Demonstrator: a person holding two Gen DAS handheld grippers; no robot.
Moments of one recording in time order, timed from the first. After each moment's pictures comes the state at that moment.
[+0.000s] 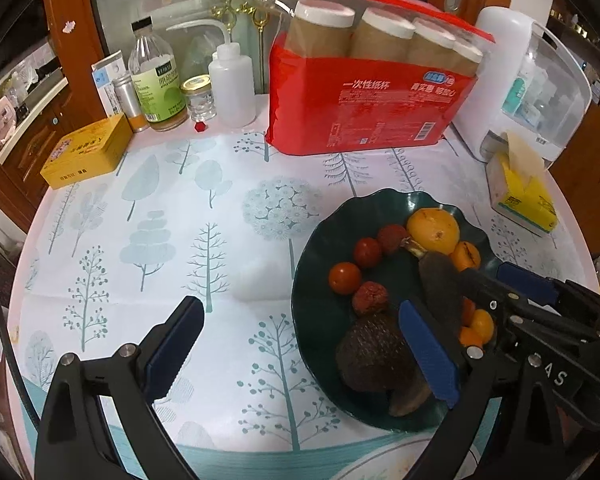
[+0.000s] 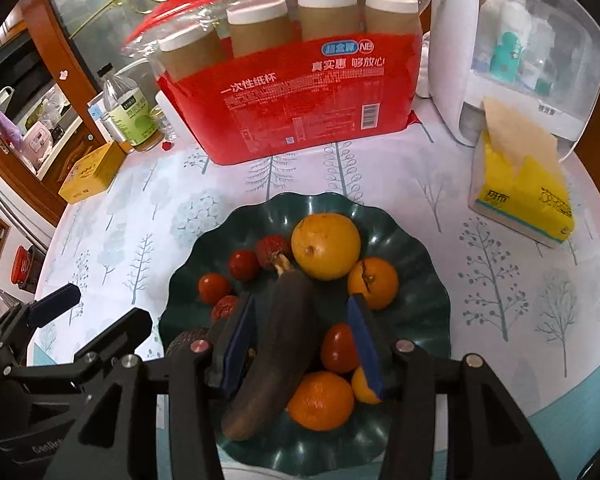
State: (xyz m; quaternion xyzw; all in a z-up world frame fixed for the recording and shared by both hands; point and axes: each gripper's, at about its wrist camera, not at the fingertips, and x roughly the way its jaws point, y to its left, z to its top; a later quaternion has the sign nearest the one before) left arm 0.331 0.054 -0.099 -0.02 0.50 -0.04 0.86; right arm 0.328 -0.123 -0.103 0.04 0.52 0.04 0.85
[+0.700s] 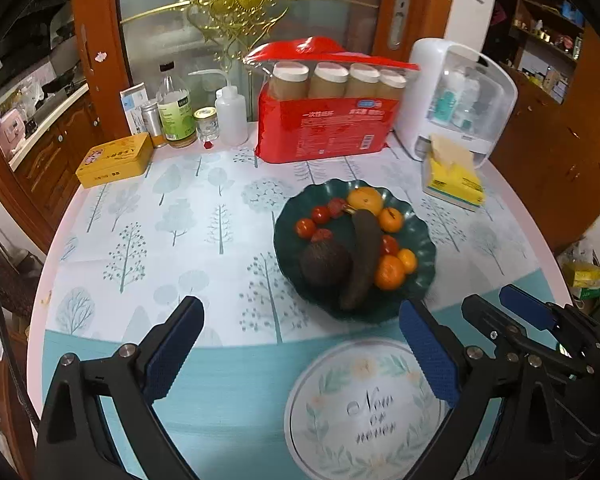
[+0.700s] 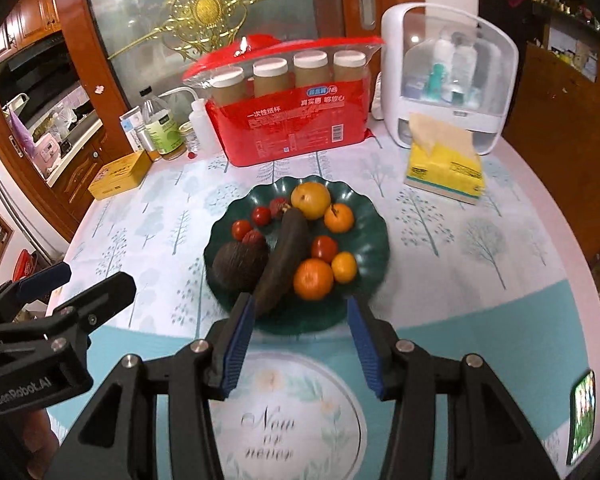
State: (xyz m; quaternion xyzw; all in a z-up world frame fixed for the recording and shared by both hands) left arm 0.182 0.058 -0.012 -0.02 0.46 -0.07 0.89; right arm 0.161 -0.121 -0.022 0.03 0.46 0.01 0.89
